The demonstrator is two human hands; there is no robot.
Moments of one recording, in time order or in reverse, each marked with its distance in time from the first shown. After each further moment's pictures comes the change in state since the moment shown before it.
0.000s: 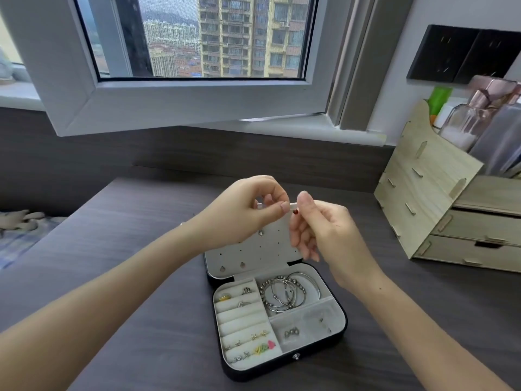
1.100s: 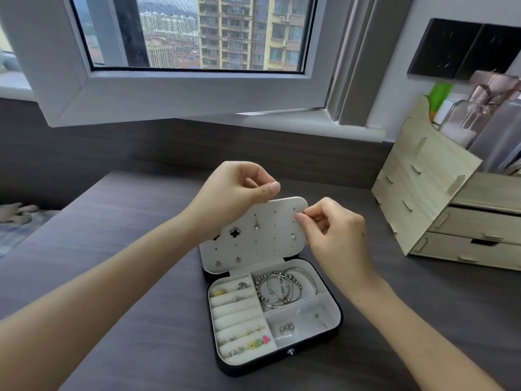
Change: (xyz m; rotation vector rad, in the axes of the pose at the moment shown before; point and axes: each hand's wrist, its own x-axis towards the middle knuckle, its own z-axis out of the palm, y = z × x) left_hand 0.003 0.001 -0.001 -0.170 0.194 -0.226; right_hand 0.002 0.036 -0.012 -0.613 0.335 -0.384
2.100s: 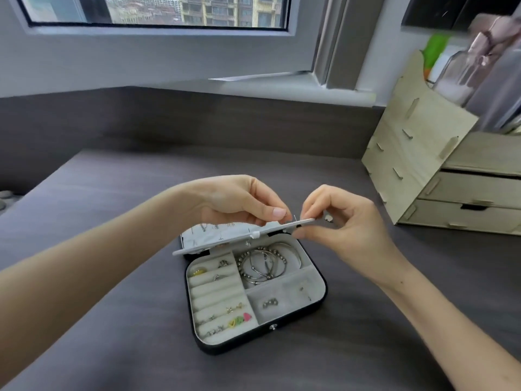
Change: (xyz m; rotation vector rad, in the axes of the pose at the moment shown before) left_hand 0.025 -0.031 0.031 -0.282 -0.807 -0.380; right_hand -0.013 0.019 -0.037 0.525 -0.337 0.048
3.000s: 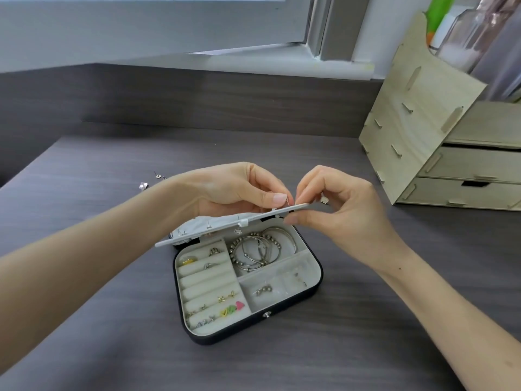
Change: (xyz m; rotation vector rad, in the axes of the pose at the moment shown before) left_hand 0.018 -0.014 0.002 -0.197 -0.186 0.126; right_hand -0.002 0.001 0.001 -0.062 0.012 -0.023
